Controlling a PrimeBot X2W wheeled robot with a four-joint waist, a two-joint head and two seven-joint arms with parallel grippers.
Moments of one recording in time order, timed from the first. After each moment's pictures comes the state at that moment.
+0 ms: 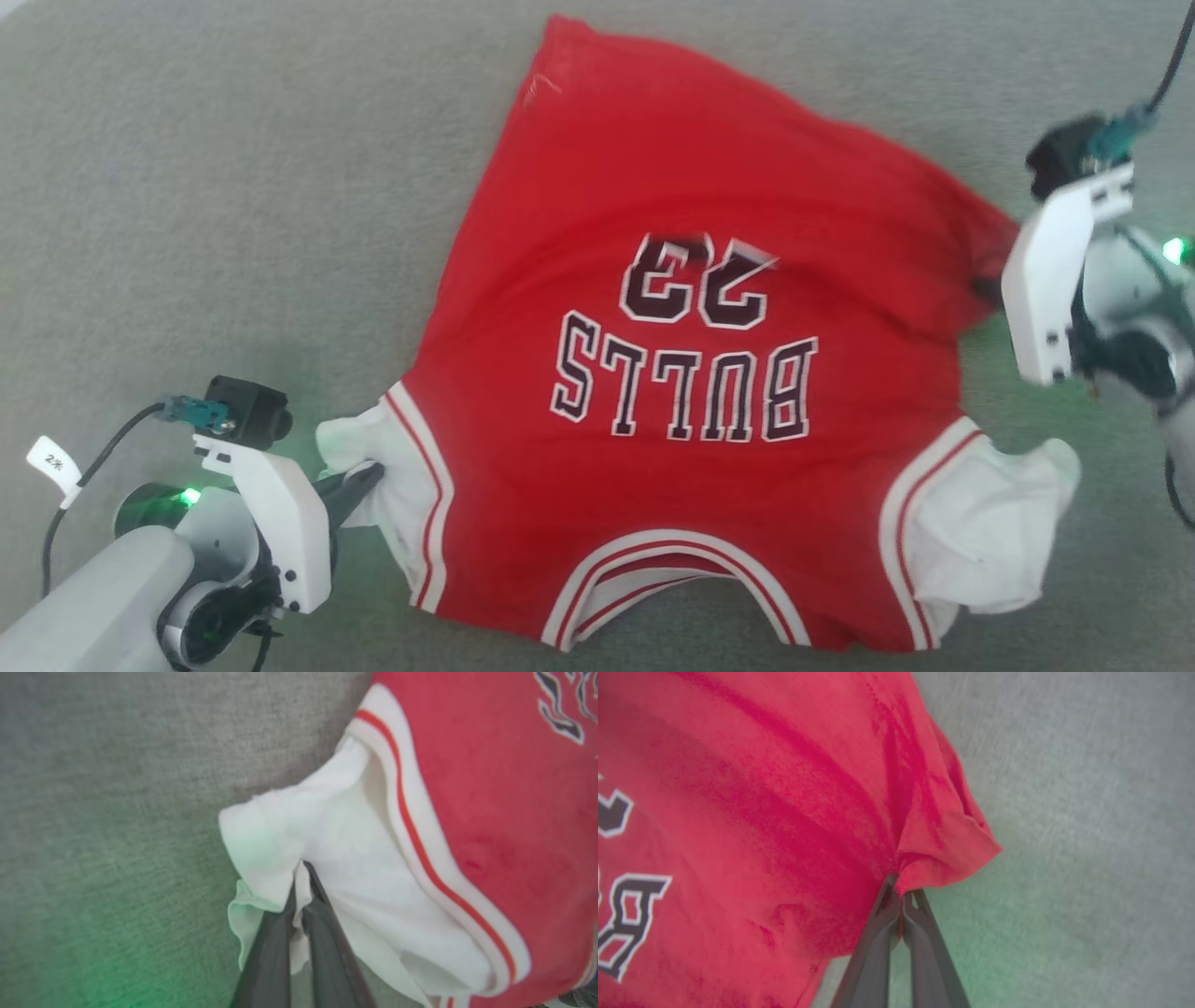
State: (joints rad) left arm -0.48 0.70 -0.77 0.32 -1.10 0.02 0.25; right arm -0.77 -0.53 0.45 0.46 0.68 0.13 0.79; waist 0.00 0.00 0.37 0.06
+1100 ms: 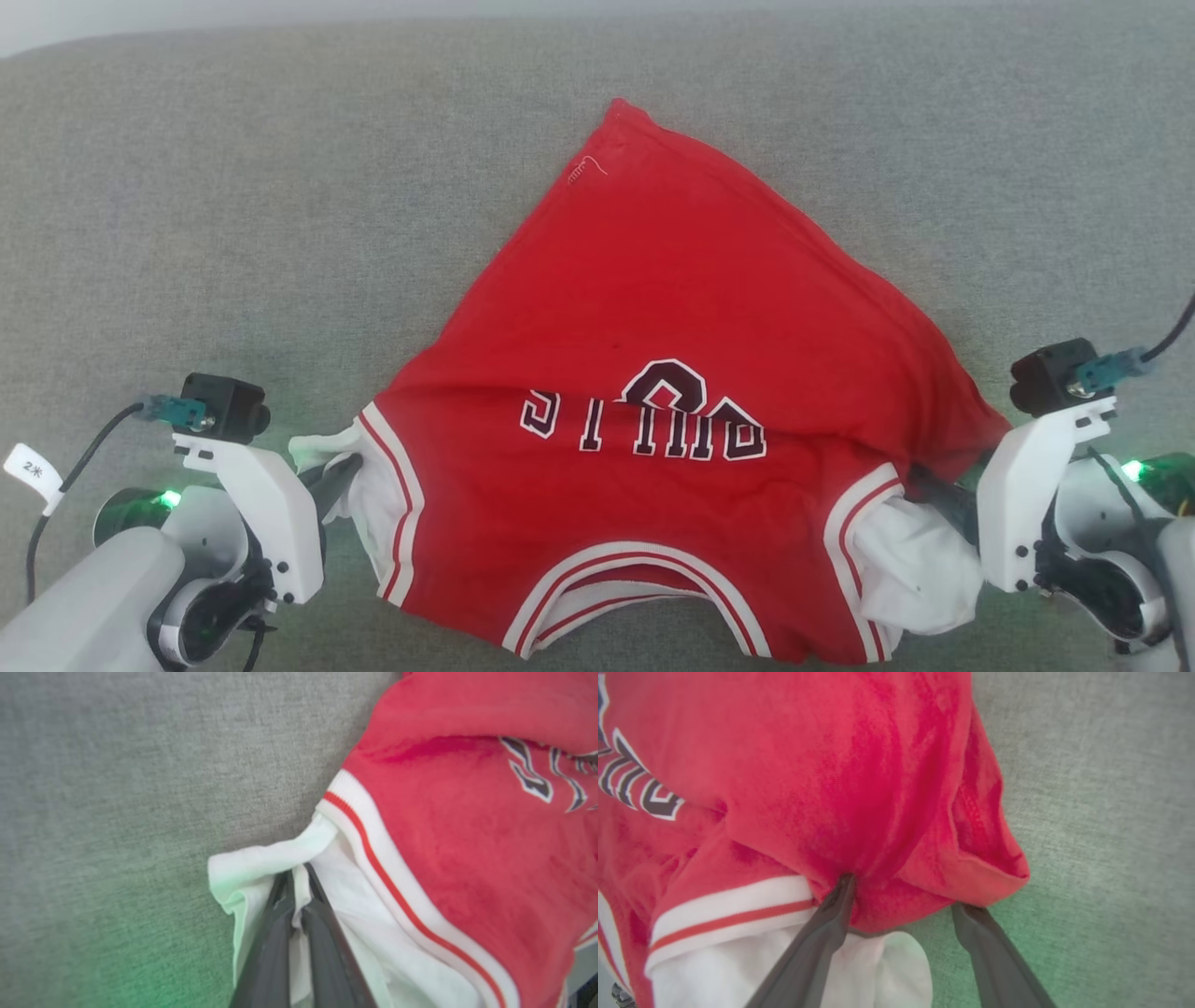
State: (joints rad) left arm -0.47 0.72 -0.76 0.29 -1.12 0.06 0.25; right arm -0.20 -0.34 0.09 0.04 0.51 0.13 0.80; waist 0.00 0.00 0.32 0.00
